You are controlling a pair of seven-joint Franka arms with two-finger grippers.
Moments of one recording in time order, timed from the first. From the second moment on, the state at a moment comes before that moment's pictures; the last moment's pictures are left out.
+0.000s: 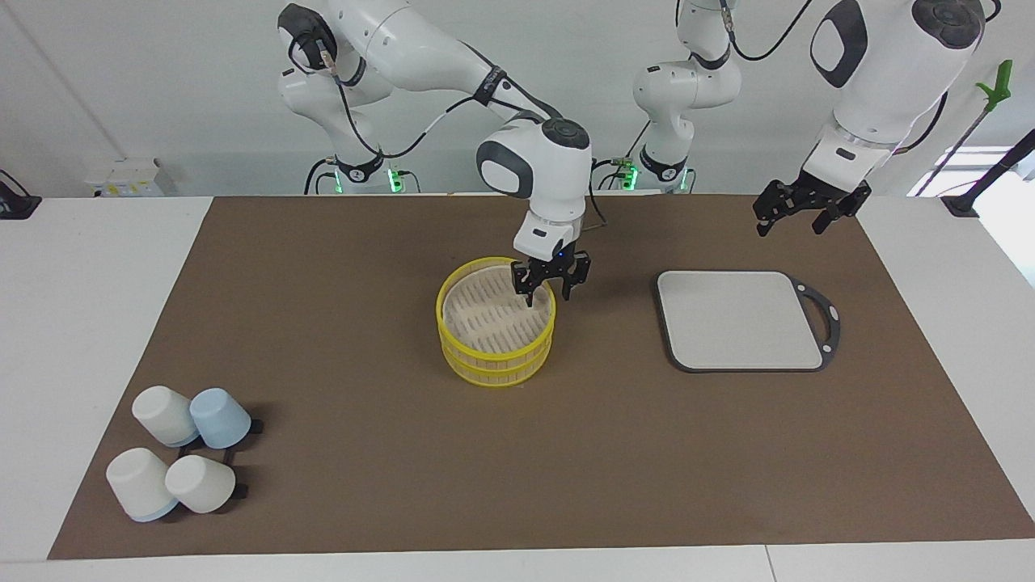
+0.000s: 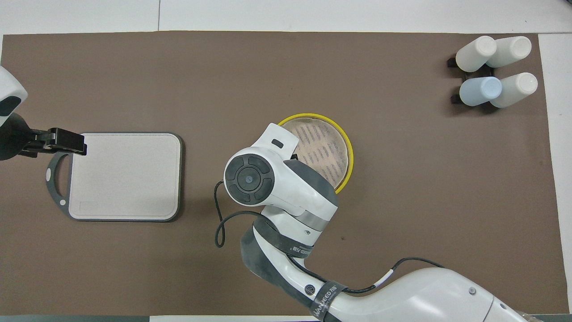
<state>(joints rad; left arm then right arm) 0.04 -0.05 -0.10 -1.72 -0.01 1.64 -0.01 0.31 0.45 0.48 -1.62 -0.41 2.10 0.74</state>
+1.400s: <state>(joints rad) 0.04 -0.05 -0.10 -1.72 -0.01 1.64 -0.01 -0.11 0.12 0.20 -1.63 -0.04 1.66 0.14</state>
